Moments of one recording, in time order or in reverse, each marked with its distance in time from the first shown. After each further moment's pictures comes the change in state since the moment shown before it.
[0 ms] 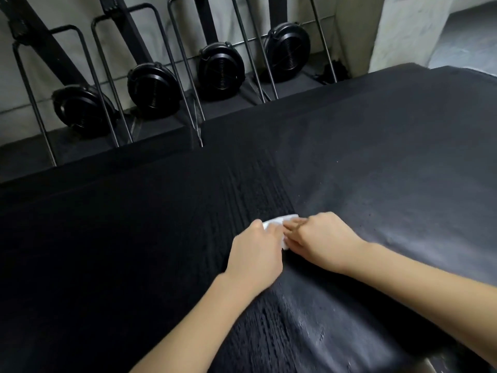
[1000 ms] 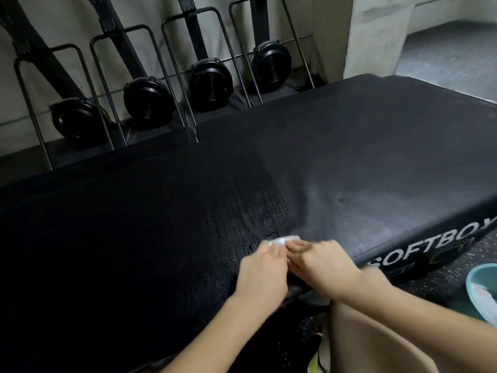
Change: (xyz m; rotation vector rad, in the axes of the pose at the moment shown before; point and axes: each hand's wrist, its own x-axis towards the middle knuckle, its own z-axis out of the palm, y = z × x) left_hand -0.150 0.075 -0.017 0.154 0.012 0.161; right_hand -0.148 -0.092 -0.008 -0.023 0.138 0.113
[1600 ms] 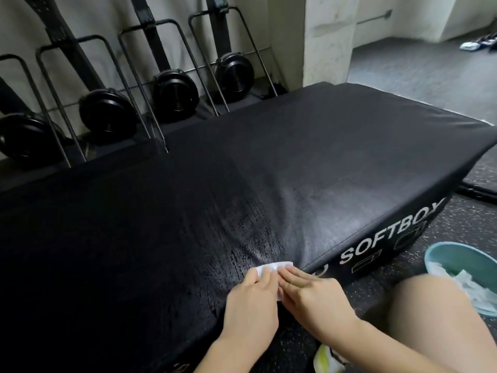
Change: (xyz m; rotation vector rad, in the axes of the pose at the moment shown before) left_hand -0.046 0.004 0.027 -0.257 0.036 0.118; right_hand -0.065 -0.052 0.008 0.085 0.345 0.169
